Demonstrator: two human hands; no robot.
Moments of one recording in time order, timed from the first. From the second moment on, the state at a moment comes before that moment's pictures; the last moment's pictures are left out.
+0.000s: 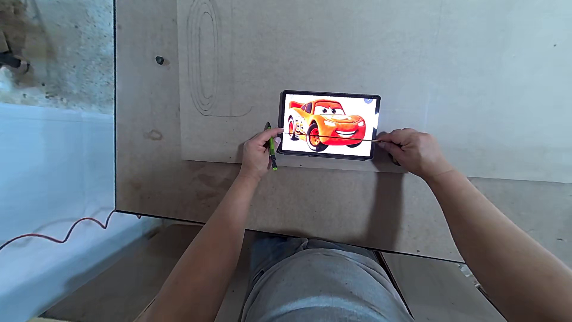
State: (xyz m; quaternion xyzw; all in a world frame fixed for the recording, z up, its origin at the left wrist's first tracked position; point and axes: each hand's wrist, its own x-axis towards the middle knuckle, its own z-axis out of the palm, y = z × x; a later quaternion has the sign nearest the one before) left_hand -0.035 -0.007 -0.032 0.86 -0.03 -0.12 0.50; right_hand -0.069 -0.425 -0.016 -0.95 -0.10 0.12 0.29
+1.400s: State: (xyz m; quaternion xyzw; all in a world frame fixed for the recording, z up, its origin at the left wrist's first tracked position) left_hand -0.036 -0.007 -0.035 0.85 -0.02 -0.11 0.51; right_hand -0.069 -0.426 -0.017 -0.95 -0.09 0.12 0.28
